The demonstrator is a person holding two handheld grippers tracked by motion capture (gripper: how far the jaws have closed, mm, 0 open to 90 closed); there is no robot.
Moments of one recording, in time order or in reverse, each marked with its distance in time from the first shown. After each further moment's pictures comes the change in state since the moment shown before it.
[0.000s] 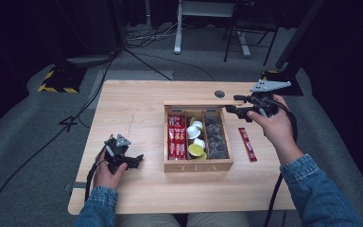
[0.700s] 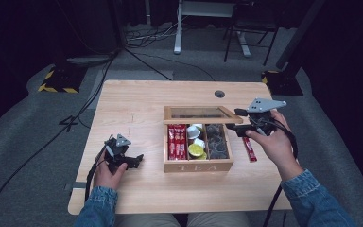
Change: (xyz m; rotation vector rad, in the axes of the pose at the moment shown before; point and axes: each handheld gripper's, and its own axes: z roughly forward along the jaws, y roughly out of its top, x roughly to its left) left arm 0.000 0.000 0.000 -0.002 -0.002 -0.004; right arm 0.028 -0.034 -0.004 0.039 -0.044 -0.120
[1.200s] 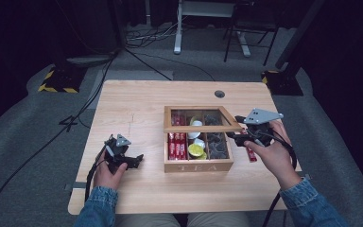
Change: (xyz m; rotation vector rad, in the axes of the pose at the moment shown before) left arm 0.000 0.000 0.000 0.001 0.000 0.001; right arm 0.021 -0.015 -0.003 0.026 -0.058 -0.069
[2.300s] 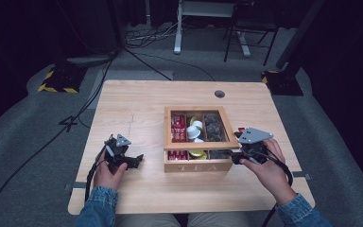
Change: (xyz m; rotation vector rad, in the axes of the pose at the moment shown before) left arm 0.000 0.000 0.000 0.000 0.000 0.001; right arm 0.032 -0.039 0.009 0.095 -0.021 -0.036
